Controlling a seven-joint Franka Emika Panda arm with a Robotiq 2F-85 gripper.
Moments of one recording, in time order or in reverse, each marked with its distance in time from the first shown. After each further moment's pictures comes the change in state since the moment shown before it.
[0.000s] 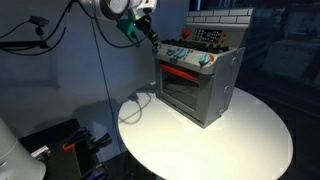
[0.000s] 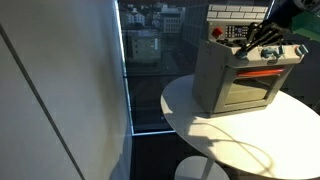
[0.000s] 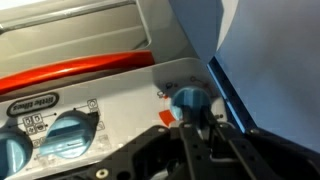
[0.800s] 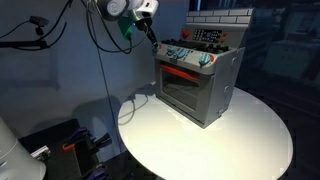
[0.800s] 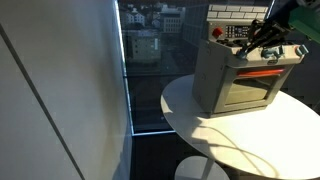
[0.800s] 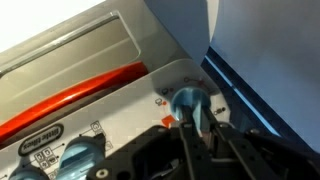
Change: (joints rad) arm 0.012 -0.005 -0.004 -0.005 0.189 0.000 0.055
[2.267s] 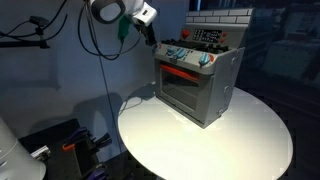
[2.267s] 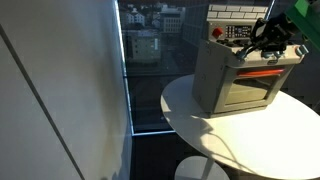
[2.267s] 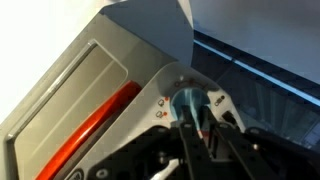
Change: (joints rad) arm 0.030 -0.004 0.002 -0.019 0.366 0.057 0.029
